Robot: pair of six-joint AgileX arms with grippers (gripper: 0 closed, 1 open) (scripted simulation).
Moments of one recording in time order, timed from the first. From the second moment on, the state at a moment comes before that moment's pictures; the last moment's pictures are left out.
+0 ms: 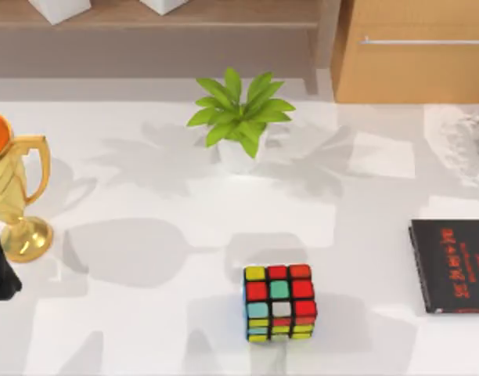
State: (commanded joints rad) left arm 0.00 0.00 0.00 0.00 0.00 0.00; right arm -0.35 1.61 1.20 0.36 -0.17 0.50
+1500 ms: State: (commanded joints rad) left arm 0.00 0.00 0.00 0.00 0.00 0.00; right arm 0.29 0.71 0.05 0.11 0.28 1.73
